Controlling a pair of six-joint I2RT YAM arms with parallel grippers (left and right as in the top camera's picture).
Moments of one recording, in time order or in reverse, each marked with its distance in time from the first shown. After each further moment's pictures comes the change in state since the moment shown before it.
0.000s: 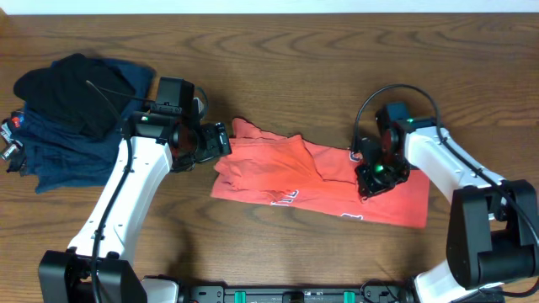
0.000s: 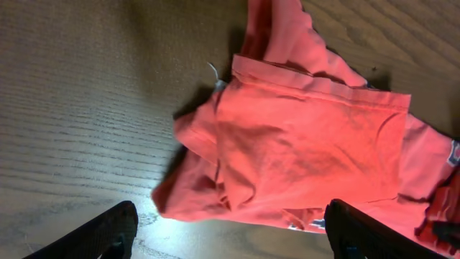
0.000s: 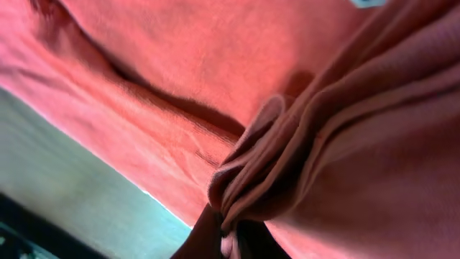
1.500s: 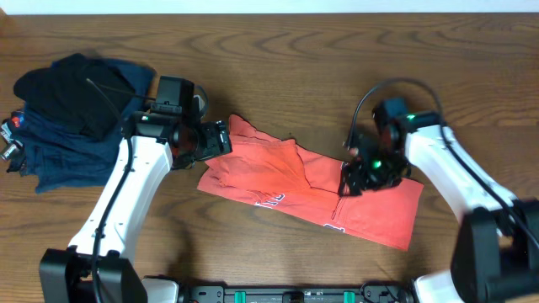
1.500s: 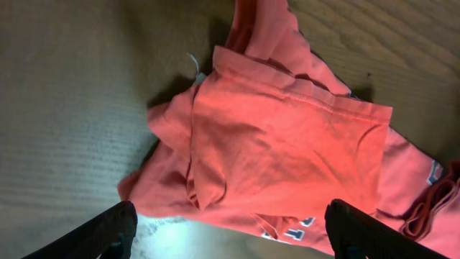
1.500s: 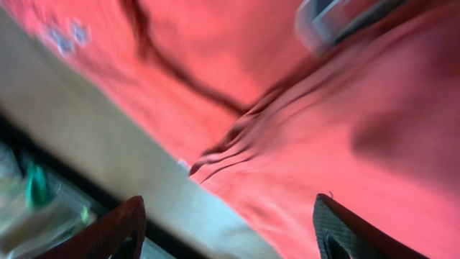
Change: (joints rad) left arm 0.000 0.011 0.000 0.031 0.000 0.028; right arm 0.028 -0.099 0.101 -0.133 -0.081 0.143
